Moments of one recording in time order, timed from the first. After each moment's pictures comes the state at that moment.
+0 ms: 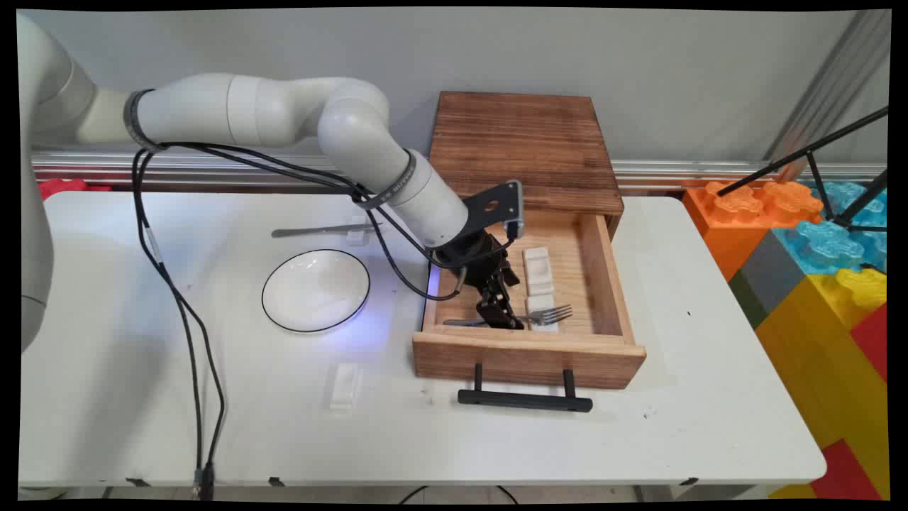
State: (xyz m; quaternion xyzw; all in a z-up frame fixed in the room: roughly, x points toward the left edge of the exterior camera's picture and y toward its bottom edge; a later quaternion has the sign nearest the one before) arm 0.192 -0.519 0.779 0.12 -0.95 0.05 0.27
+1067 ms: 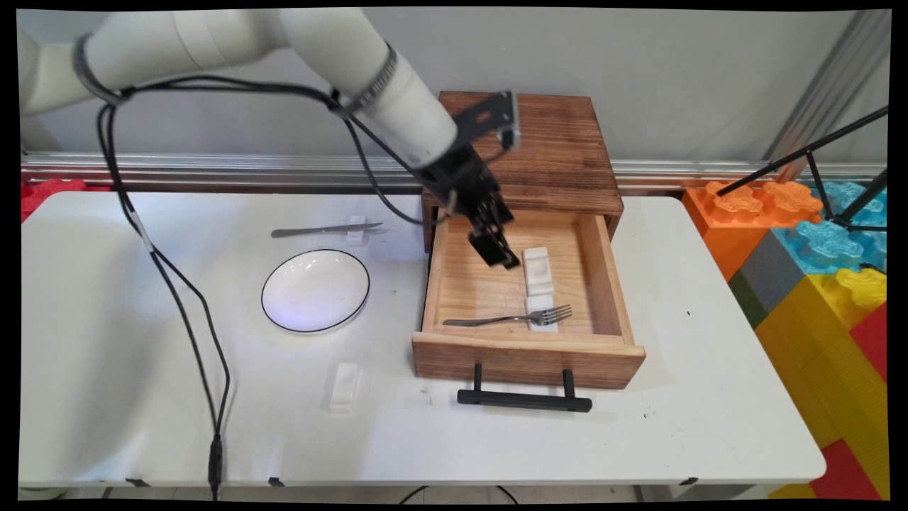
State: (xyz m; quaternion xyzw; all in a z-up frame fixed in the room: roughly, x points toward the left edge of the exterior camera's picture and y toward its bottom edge) arm 0.216 -0.532 0.888 0.14 -0.95 0.07 0.27
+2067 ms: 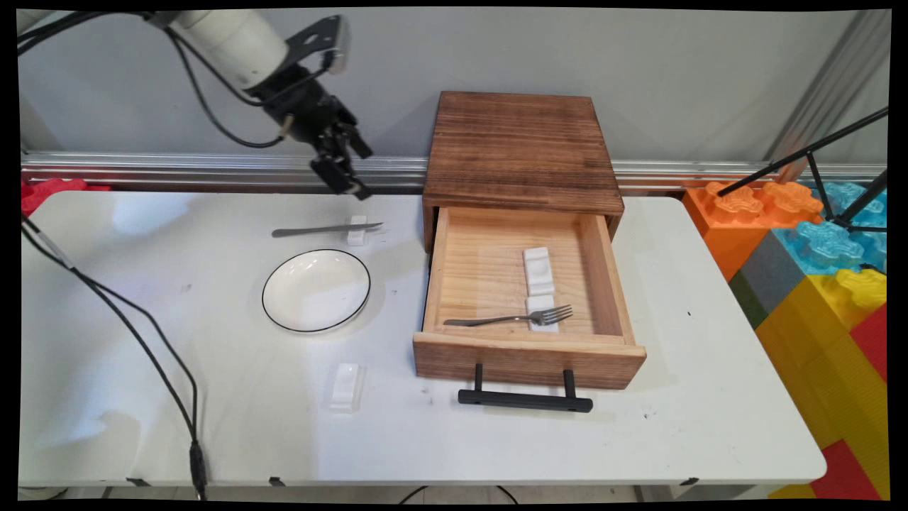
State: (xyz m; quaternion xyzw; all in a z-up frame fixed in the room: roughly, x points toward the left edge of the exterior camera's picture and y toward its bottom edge) arm 0.423 -0.529 0.944 0.17 -0.96 0.11 0.21
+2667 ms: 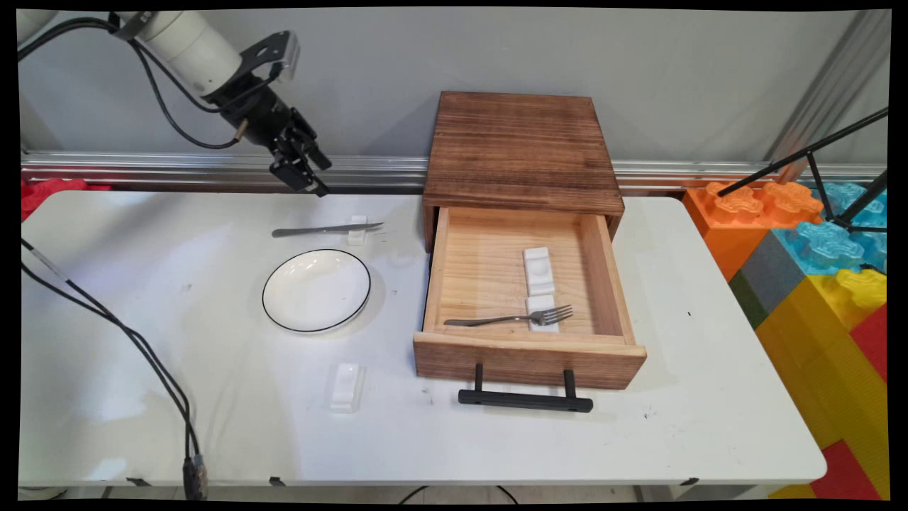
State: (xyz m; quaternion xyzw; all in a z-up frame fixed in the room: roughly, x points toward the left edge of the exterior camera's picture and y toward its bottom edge) arm 0.509 -0.545 0.913 0.19 -0.96 0.10 0.20
